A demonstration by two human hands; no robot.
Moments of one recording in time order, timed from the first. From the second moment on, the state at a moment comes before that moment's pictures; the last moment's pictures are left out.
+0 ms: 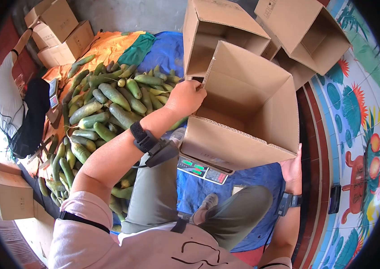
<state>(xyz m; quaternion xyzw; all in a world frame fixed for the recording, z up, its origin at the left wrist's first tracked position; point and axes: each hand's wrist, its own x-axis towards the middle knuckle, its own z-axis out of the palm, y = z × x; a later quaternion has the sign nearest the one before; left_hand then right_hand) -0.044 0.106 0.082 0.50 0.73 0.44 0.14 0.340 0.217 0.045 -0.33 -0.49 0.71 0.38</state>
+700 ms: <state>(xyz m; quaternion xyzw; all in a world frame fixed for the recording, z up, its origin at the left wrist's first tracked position) -0.206 -0.130 0.010 0.26 0.82 0.45 0.24 0.391 0.150 0.005 -0.51 -0.64 0.43 0.39</state>
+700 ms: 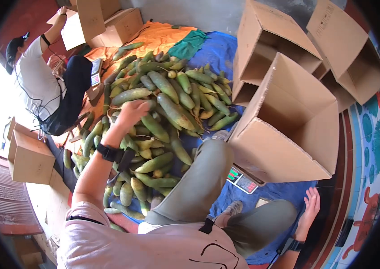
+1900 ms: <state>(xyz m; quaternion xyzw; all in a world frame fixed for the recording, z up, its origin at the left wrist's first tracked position) -0.158 -0.249 -0.073 -0.18 0.51 0.78 0.31 0.312 0.122 -0.009 -0.40 -0.86 0.07 0.31</state>
